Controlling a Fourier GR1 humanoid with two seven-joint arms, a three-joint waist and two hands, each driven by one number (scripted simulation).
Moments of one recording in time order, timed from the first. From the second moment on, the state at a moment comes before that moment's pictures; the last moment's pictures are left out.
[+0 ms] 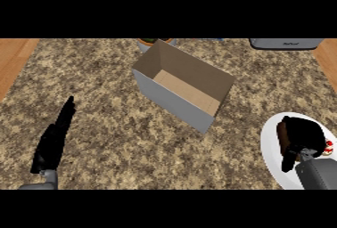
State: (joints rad) left arm 0.00 0.17 0.06 -1.52 -0.22 0.06 0.06; right arm -0.18 -0.41 0.11 -1.23 1.18 0.29 0.48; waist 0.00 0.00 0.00
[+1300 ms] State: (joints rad) left arm 0.01 0.17 0.07 -1.58 -0.20 0.02 0.10; right arm -0.60 -0.51 -0.08 -0.89 0.87 0.07 -0.42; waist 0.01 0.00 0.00
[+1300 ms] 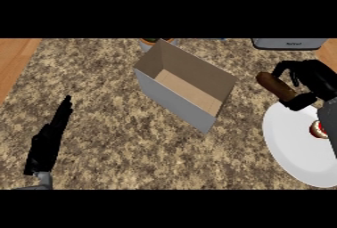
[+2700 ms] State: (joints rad) left arm -0.02 0.16 0.08 -1.56 -0.21 0.01 0.10; right arm -0.92 -0.15 -0.01 -1.12 0.64 0.31 -0.06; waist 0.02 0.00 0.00
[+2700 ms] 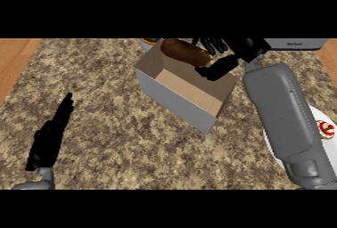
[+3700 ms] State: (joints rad) left arm -0.05 0.14 0.06 -1.52 -0.25 0.02 0.09; right arm -1.13 0.00 0.02 -0.46 0.60 -0.03 -0.15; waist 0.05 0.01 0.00
